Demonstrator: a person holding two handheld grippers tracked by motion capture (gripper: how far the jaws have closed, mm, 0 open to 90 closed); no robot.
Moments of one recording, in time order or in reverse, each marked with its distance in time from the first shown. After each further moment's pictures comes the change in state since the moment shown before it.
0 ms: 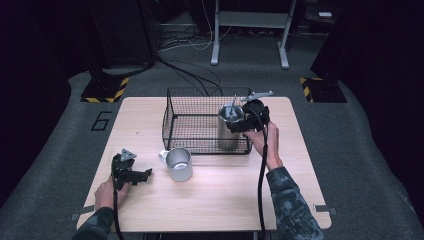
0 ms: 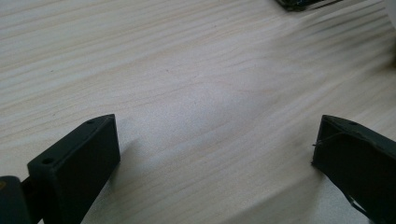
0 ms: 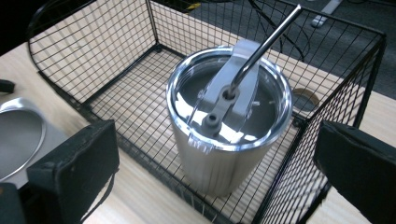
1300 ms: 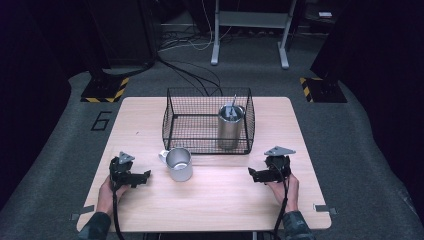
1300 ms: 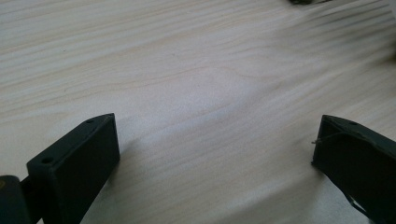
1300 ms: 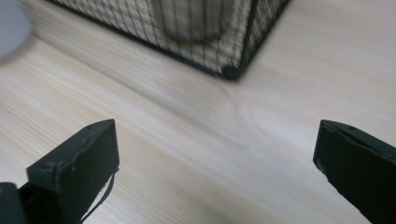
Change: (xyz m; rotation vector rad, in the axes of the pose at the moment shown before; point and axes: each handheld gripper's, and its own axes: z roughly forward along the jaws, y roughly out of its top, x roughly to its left) left arm -0.007 -0.009 -0.007 -0.020 0.043 -0.075; right arm -0.012 -0.178 -0.005 0.048 -0.068 0.050
